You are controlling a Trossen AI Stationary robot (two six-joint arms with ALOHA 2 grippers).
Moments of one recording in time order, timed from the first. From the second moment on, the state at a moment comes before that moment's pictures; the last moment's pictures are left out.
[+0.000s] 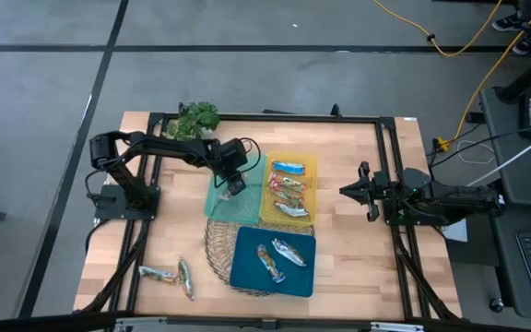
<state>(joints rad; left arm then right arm) 0.34 1.63 0.87 -0.35 0.08 -0.25 -0.04 0.02 0.01 0.03 -0.07 0.15</state>
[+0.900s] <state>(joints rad) 0.28 1.49 0.99 -0.45 0.06 -0.21 -0.04 0.02 0.01 0.03 -0.07 0.15</state>
